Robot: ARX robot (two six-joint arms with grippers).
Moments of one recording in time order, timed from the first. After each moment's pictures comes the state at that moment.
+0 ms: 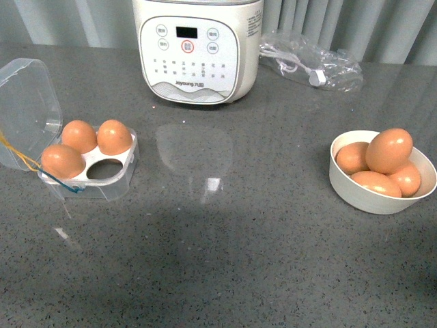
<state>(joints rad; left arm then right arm) 0.00 0.00 0.03 0.00 0.00 0.00 0.00 0.00 0.01 0.00 0.00 0.00</state>
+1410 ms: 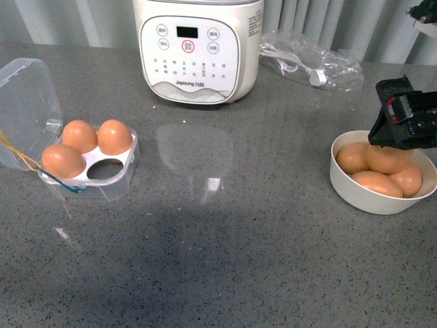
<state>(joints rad) 0.00 0.00 0.03 0.00 0.00 0.00 0.14 1.67 1.00 -0.29 -0.03 -0.09</state>
